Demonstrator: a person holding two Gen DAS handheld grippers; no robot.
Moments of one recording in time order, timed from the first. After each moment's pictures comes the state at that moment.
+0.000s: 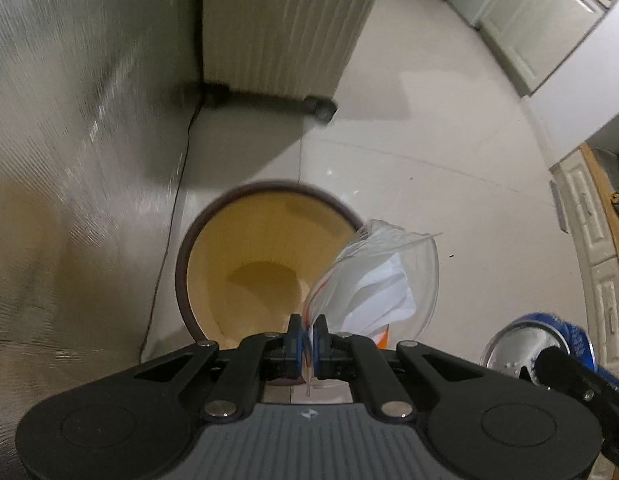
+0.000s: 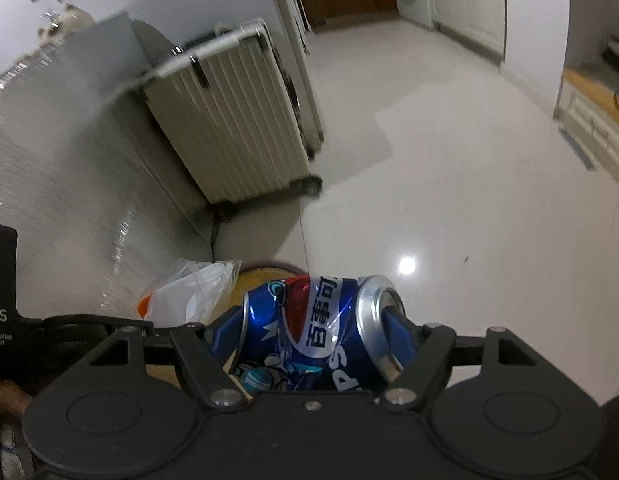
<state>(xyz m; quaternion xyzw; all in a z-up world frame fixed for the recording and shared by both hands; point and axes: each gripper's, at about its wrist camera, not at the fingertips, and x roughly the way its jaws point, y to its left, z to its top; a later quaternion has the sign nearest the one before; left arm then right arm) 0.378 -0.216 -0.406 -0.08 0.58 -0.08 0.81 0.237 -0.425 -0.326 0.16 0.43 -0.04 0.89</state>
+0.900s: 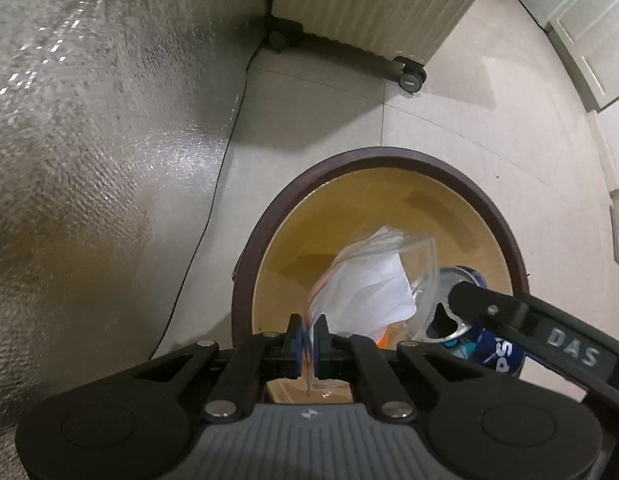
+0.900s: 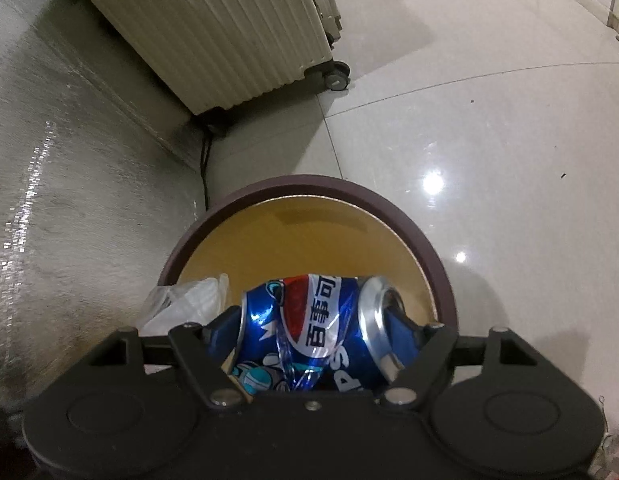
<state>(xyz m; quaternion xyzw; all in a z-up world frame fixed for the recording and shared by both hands) 0.436 -0.158 -0.532 -0.11 0.61 -0.02 0.78 0.393 -0.343 -0.524 0.20 0.53 -0.02 0.82</state>
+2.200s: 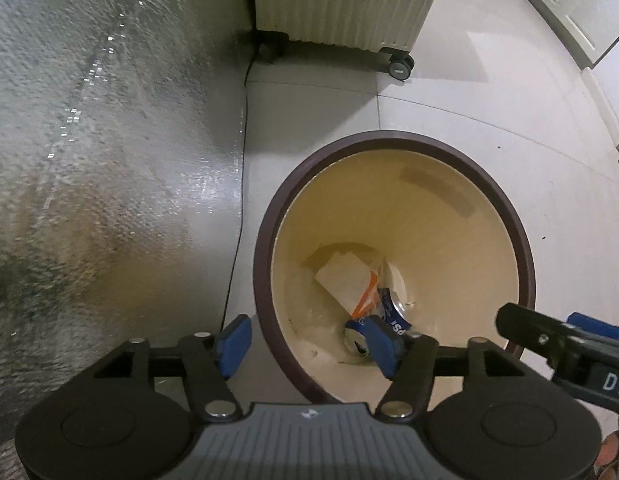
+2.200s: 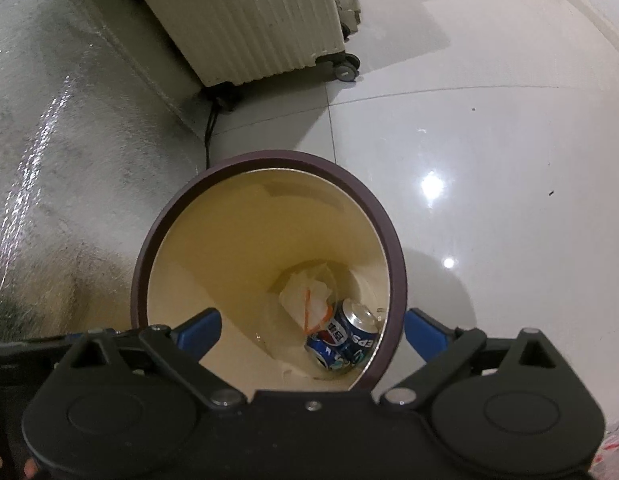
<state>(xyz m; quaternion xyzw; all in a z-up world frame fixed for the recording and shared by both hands) 0.399 -0.153 -0.498 -0.03 0.61 -0.02 0.79 0.363 -0.356 -0.504 0.14 0.55 0.02 0.83</state>
